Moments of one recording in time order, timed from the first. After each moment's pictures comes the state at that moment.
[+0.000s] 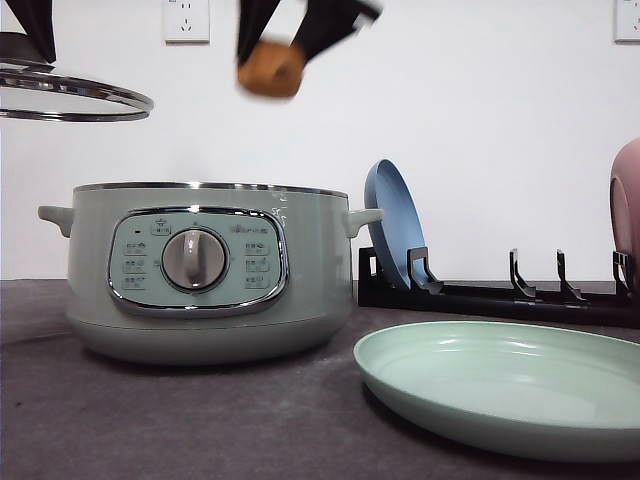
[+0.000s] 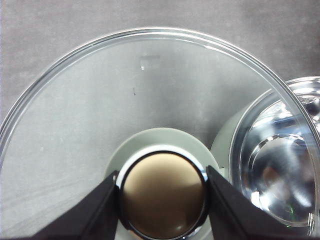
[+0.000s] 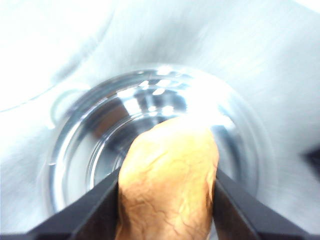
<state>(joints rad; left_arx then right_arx) -0.03 1.55 1.79 -1.08 0.03 0.09 0.71 1.84 1.99 -0.87 -0.08 0.08</state>
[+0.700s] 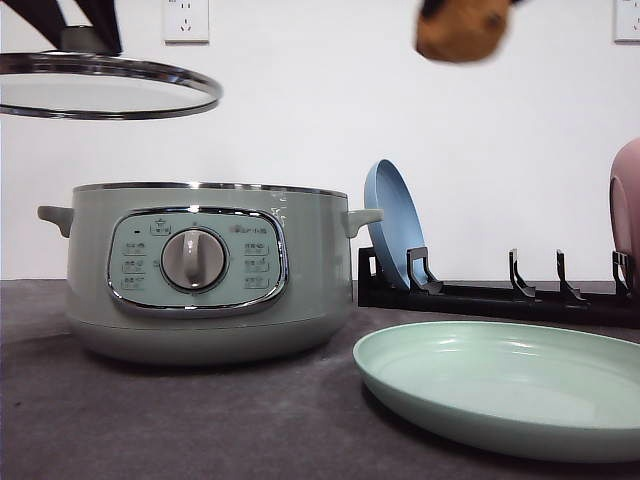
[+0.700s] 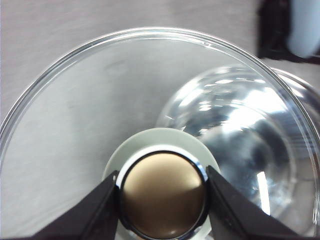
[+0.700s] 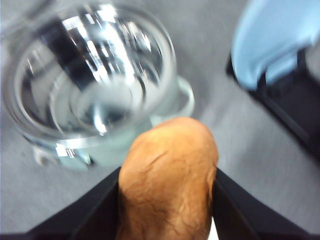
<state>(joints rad) -0.20 1.55 1.79 -1.08 0.08 0.09 0.56 1.21 1.29 -0.77 -0.08 0.10</state>
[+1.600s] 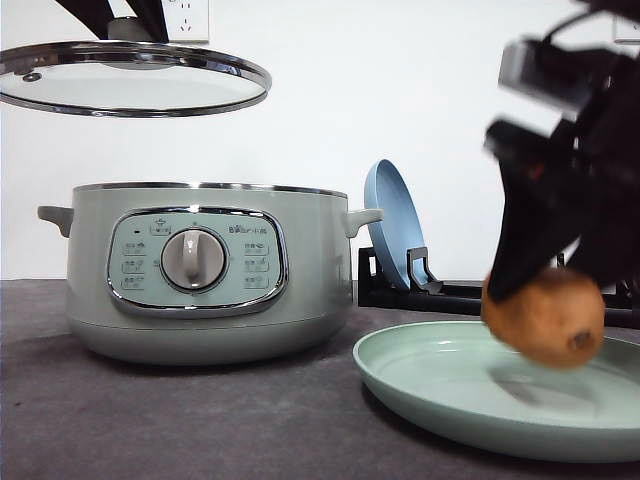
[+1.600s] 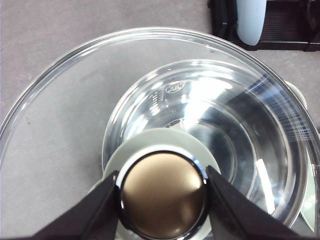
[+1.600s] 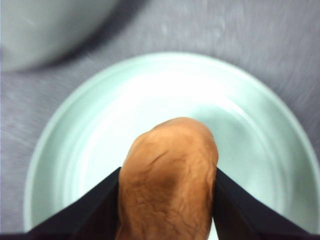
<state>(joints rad) -0.32 1.55 1.79 -1.08 0.08 0.09 0.56 1.15 0.56 -0.26 -0.07 0.33</state>
